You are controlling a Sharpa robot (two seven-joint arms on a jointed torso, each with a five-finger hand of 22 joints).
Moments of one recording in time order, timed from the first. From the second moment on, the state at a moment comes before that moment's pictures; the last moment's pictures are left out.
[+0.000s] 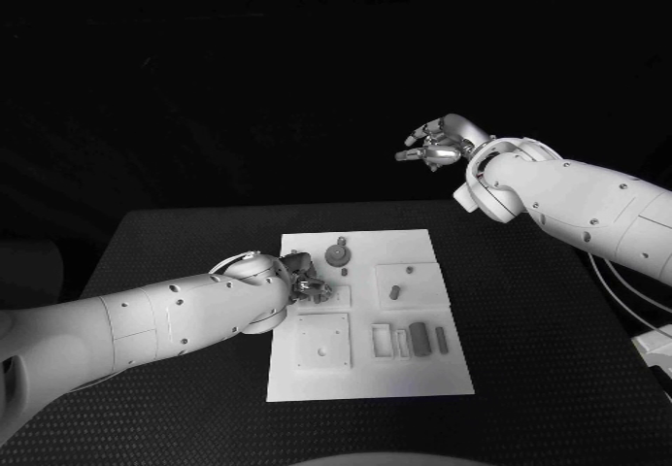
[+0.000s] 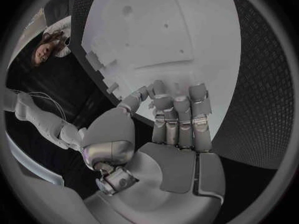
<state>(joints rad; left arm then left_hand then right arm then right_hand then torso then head) 1.20 -0.50 -0.23 1.25 -1.16 -0.19 -0.45 0.80 -0.04 0.54 -0.24 0.34 1.18 0.02 0.35 0.76 1.27 -0.09 1.04 0.86 1.08 -0.15 1.24 0.92 0.03 1.15 -0.22 0.73 1.27 1.34 -0.61 0.01 1.00 -0.98 -0.33 0.04 0.94 -0.12 0.47 -0.20 0.08 0.75 0.18 0.17 0.58 1.06 0.07 1.02 0.98 1.00 -0.03 1.38 0.92 0.25 0.93 0.08 0.85 1.31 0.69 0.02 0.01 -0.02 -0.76</state>
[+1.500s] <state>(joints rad) 1.19 -0.49 -0.23 1.23 -1.11 -0.18 -0.43 0.79 -0.03 0.57 -0.21 0.44 1.17 0.02 0.34 0.77 1.26 -0.09 1.04 0.86 1.07 -0.14 1.24 0.91 0.03 1.16 -0.23 0.71 1.29 1.34 -0.61 0.01 1.00 -0.98 -0.33 0.05 0.94 -0.12 0.47 -0.19 0.08 0.75 0.18 0.17 0.58 1.06 0.07 1.03 0.98 1.00 -0.03 1.39 0.92 0.25 0.93 0.08 0.85 1.31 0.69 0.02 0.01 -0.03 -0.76</state>
